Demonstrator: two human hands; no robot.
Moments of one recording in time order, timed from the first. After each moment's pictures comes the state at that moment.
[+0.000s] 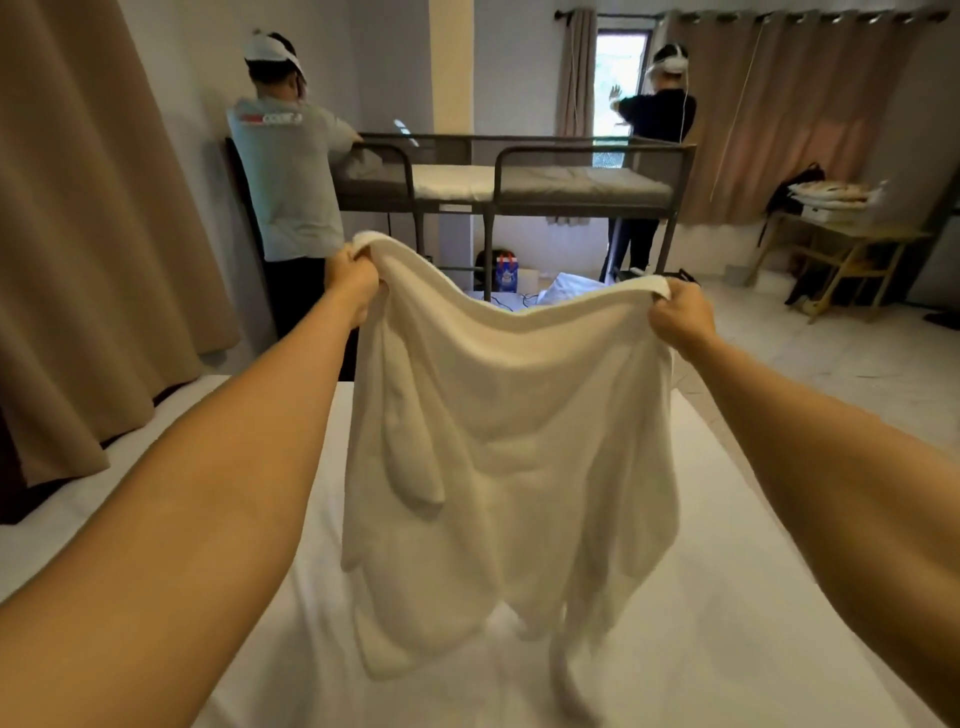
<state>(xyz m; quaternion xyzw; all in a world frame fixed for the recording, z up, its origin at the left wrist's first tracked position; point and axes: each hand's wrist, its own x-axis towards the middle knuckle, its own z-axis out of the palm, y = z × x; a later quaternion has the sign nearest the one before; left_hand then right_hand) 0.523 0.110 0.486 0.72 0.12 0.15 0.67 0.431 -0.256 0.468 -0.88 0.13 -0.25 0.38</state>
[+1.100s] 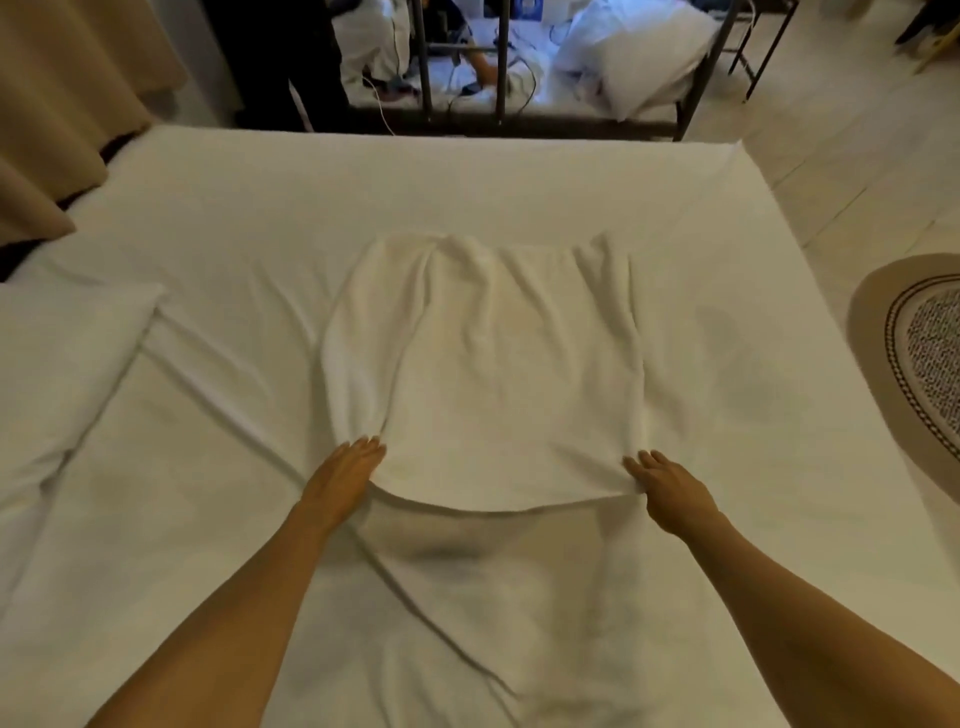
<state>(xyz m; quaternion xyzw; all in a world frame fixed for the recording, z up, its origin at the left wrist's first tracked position) 0.211 0.200 0.023 0.96 -0.15 -0.23 0.00 0.166 -0.235 0.016 -0.97 -0.02 0.23 -0.01</state>
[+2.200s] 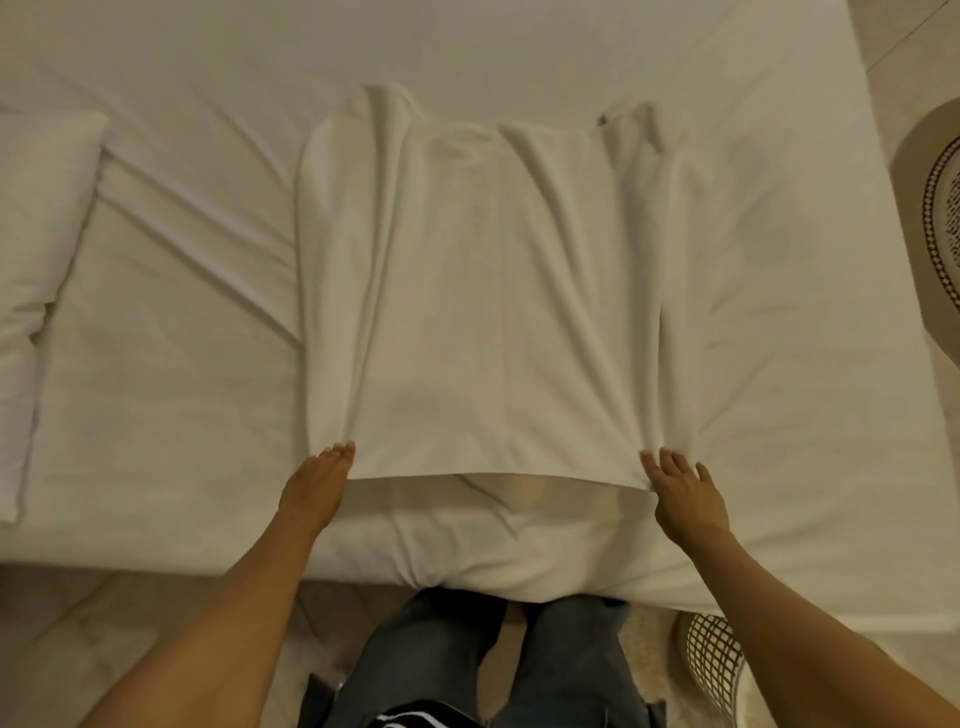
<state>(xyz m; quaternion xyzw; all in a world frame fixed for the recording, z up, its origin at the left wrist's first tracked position) 0.019 0.229 -0.029 0.94 -0.06 -0.34 -0.01 -0.041 -0.223 -0.041 -0.94 0.04 0.33 -0.04</state>
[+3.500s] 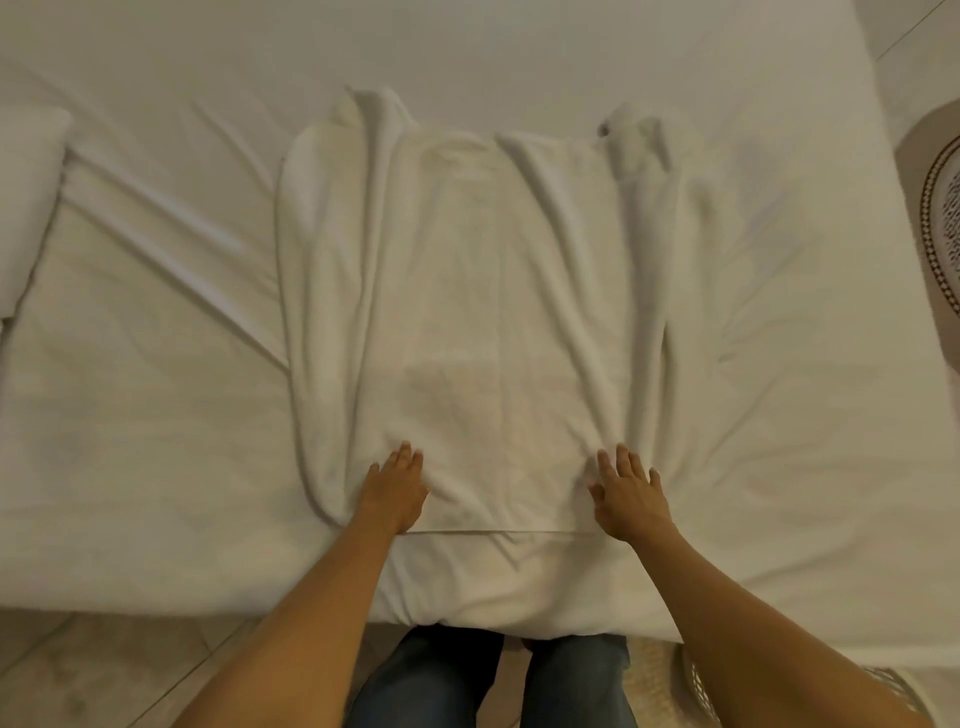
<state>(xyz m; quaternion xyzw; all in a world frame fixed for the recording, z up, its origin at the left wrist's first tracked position) 0.057 0.137 -0.065 0.89 -0.10 -0.45 -0.02 0.007 -0.160 -0.070 -0.92 0.10 0.38 0.06</state>
